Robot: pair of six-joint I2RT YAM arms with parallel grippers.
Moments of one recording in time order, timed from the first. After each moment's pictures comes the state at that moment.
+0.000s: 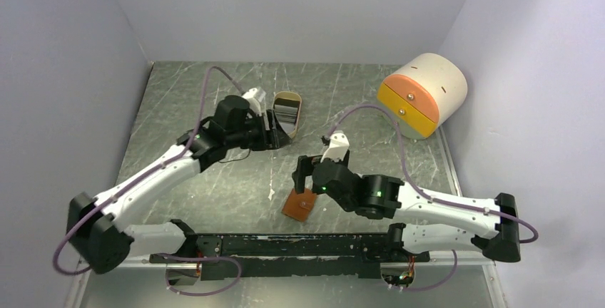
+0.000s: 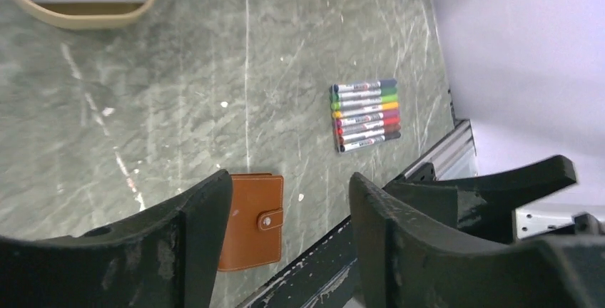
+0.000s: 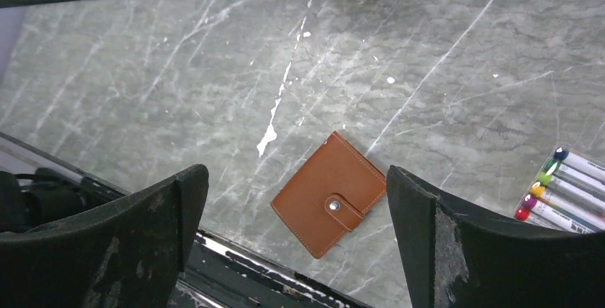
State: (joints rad) left arm -0.69 1.26 1.00 -0.30 0.21 -0.72; right arm 1.27 1.05 0.87 -0.50 0.64 0.77
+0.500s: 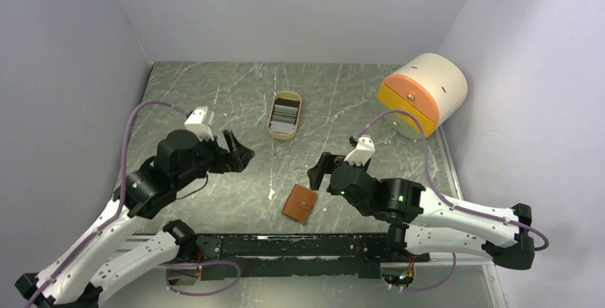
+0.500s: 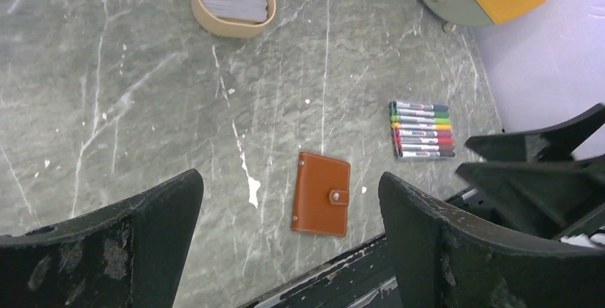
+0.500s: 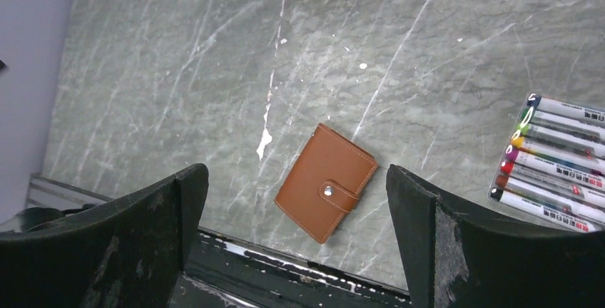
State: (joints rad) left arm -0.69 0.74 0.92 -0.61 -0.11 -0.61; right arm 1.26 0.90 0.84 -0.64 0.71 0.99
